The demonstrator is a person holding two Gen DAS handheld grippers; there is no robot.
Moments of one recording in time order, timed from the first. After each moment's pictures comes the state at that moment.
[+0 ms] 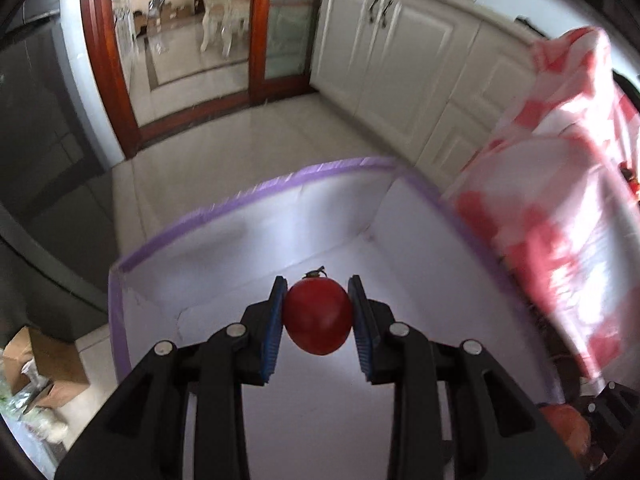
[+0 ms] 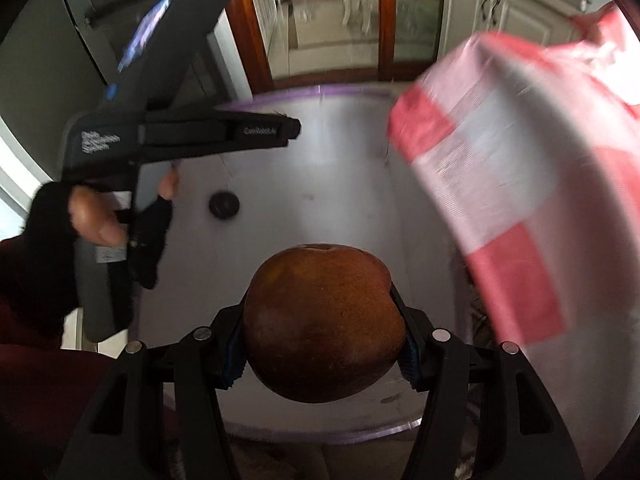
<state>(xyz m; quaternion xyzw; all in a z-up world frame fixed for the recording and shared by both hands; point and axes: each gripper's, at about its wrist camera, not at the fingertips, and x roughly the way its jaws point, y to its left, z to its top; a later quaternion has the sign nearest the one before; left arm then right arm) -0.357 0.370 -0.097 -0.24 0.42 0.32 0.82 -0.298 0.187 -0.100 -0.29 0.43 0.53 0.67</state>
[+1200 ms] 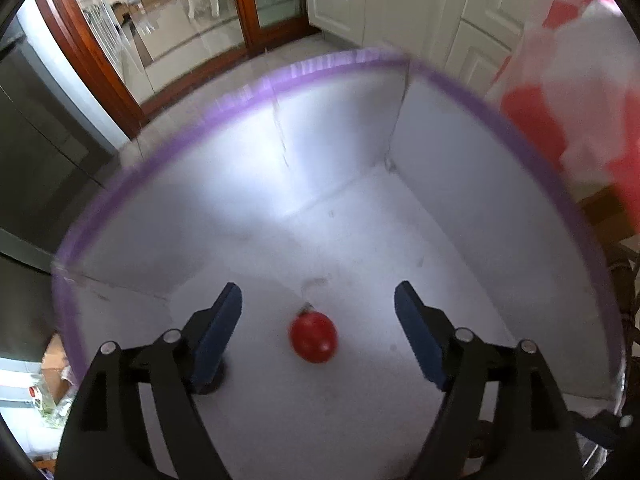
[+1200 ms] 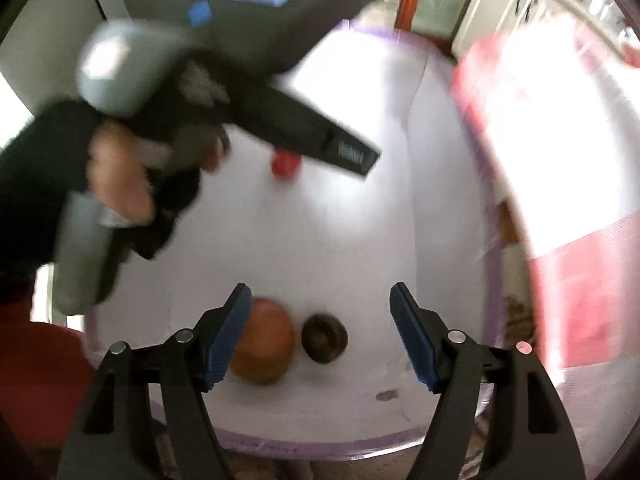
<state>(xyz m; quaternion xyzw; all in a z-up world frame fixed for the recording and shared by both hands) -0.321 0.361 -0.140 -0.19 0.53 0.31 0.77 -0.325 0.213 -0.105 -0.38 0.42 0.52 0.64</state>
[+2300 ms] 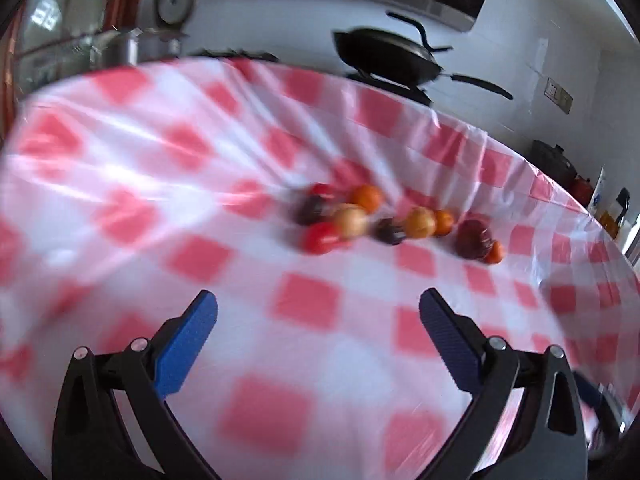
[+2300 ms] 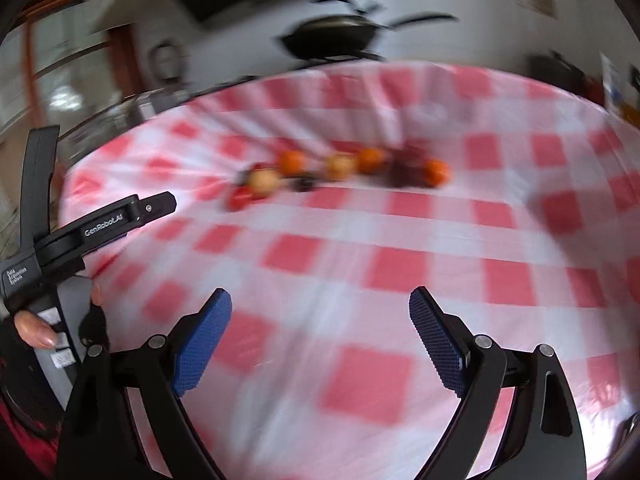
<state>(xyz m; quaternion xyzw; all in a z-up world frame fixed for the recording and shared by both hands) 0.047 0.007 0.067 -0.12 0.32 0.01 0.94 -0.032 -0.221 0.044 0.05 0.33 0.11 0.94</state>
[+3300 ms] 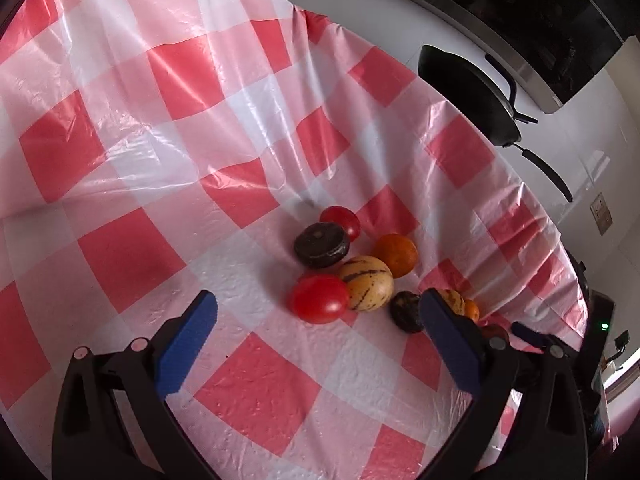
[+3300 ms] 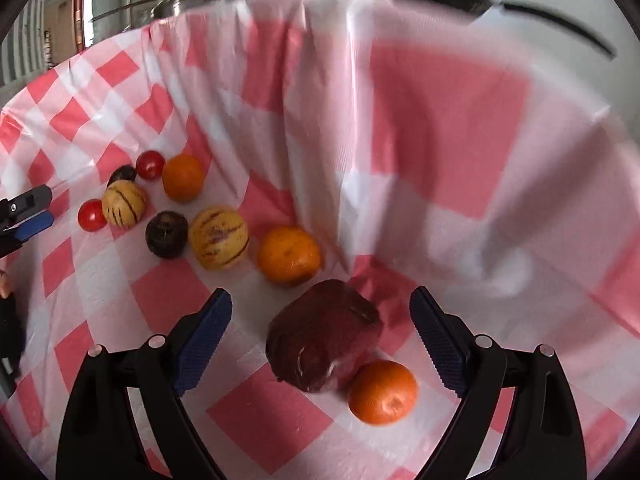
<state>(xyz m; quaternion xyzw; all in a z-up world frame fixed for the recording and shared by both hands) 0.115 0.054 0.022 -0.31 0.29 0.07 0.90 0.265 -0.249 0.032 -0.17 0.39 0.25 0.87</state>
